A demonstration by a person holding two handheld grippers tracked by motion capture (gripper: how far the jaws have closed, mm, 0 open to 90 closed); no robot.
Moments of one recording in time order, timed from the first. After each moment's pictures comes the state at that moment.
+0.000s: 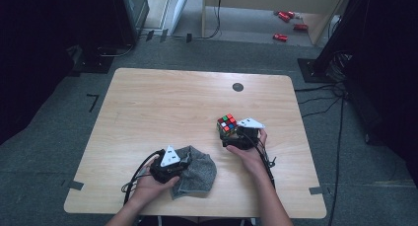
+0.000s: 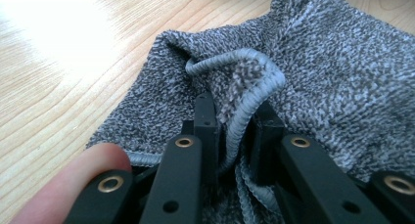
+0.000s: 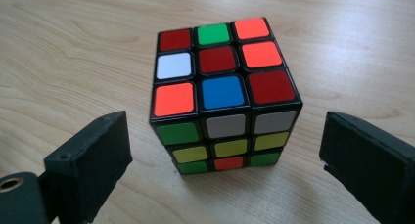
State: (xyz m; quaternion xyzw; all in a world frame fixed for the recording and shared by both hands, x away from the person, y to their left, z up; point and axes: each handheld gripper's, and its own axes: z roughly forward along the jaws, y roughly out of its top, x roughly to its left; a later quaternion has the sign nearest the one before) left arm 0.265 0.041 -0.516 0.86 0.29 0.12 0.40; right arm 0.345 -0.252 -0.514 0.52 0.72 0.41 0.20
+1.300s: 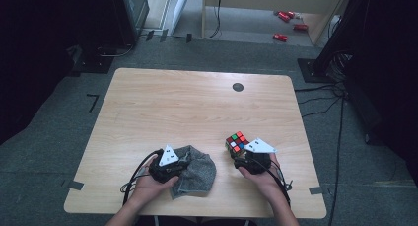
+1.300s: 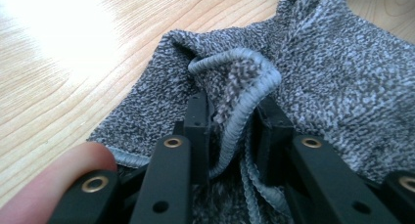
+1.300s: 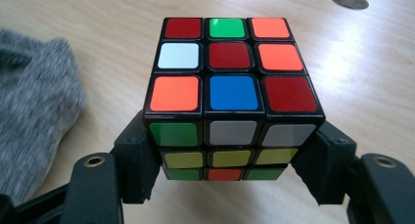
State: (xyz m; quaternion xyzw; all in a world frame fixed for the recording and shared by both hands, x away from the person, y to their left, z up) left arm 0.266 0.044 -0.516 0.86 0.30 0.12 0.40; right arm 0.255 -0.272 -0.493 0.45 0.77 0.39 0.24
